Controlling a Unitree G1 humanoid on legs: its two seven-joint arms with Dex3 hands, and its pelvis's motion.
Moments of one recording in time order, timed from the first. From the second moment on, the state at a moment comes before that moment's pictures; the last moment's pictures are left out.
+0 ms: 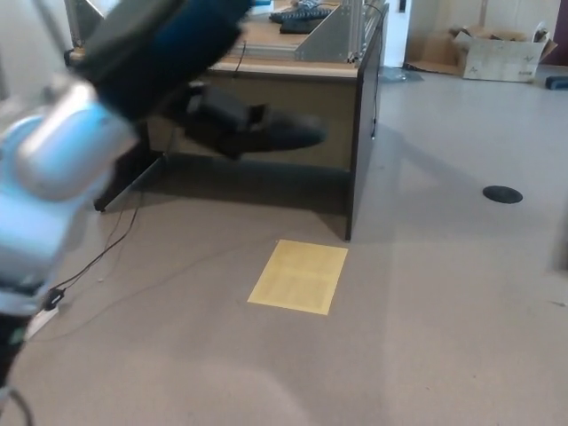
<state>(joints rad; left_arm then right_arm) -1.14 0.59 -0.20 0.01 0.20 -0.25 -0.27 -0.25 -0.33 0.07 1.04 -0.17 -0.58 0.01</state>
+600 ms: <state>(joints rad) -1.08 0.40 -0.27 0.00 0.39 -0.08 -0.24 -0.25 -0.32 0.10 1.05 -0.19 -0.58 0.01</state>
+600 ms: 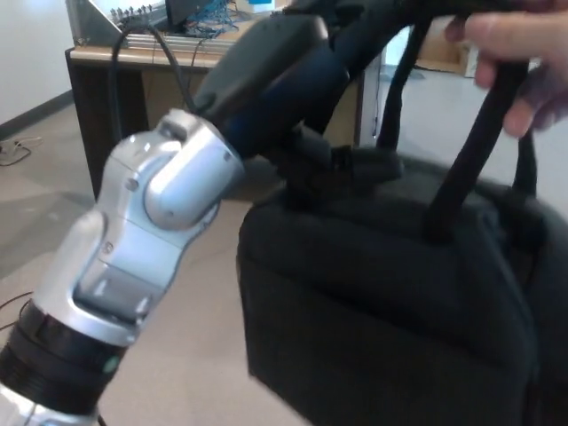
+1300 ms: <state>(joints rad) -0.96 0.38 -0.25 -0.03 0.49 -0.06 -0.18 -0.23 -0.33 0.11 1.05 -0.20 -0.58 0.01</state>
